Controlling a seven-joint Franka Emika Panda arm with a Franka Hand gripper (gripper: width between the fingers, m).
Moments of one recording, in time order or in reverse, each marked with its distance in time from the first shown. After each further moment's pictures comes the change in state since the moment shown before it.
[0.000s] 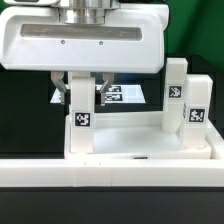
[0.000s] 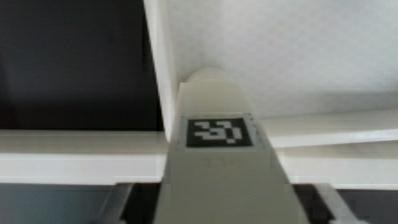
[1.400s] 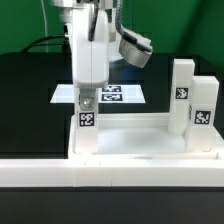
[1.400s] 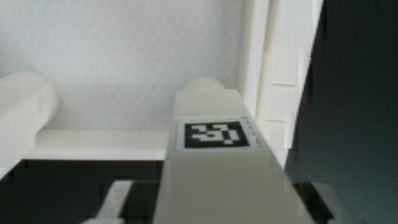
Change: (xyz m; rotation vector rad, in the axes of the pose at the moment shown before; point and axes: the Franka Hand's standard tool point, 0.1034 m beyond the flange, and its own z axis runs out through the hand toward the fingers) arm -0.001 -0.005 0.000 0.006 0.002 1.332
